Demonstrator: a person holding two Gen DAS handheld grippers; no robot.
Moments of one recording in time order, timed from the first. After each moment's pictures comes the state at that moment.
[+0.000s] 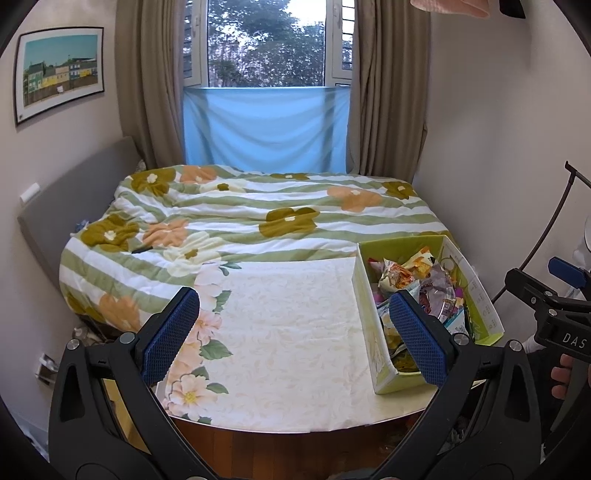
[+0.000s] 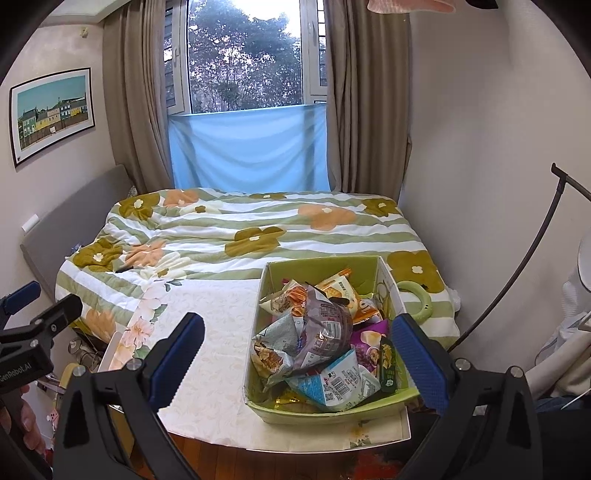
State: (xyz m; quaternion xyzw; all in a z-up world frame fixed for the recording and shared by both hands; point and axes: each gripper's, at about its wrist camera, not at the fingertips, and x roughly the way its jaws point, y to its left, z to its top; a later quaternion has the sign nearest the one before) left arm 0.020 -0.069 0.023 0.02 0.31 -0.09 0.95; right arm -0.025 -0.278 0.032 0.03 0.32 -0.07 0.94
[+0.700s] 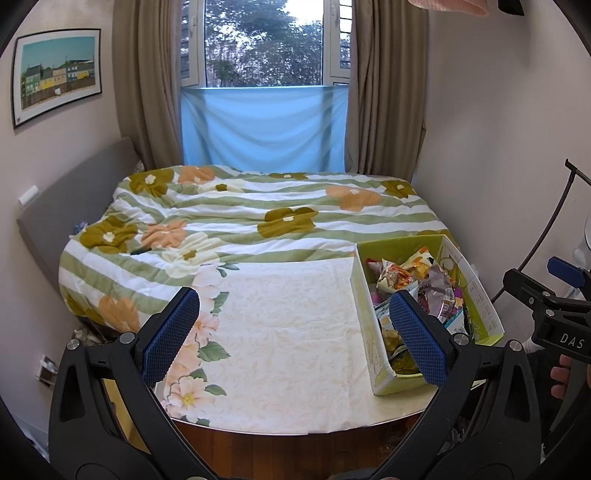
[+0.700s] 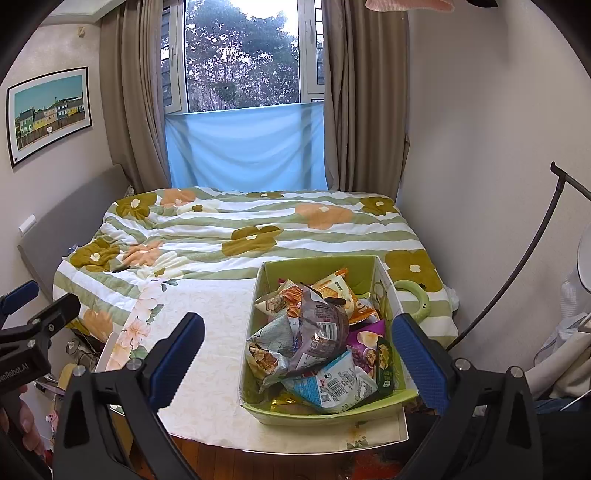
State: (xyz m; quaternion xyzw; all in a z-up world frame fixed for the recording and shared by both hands) left arm 0.021 -0.070 0.024 0.02 0.31 -0.09 0.95; right arm -0.022 -0.281 0.032 0.03 0.33 -0.07 0.94
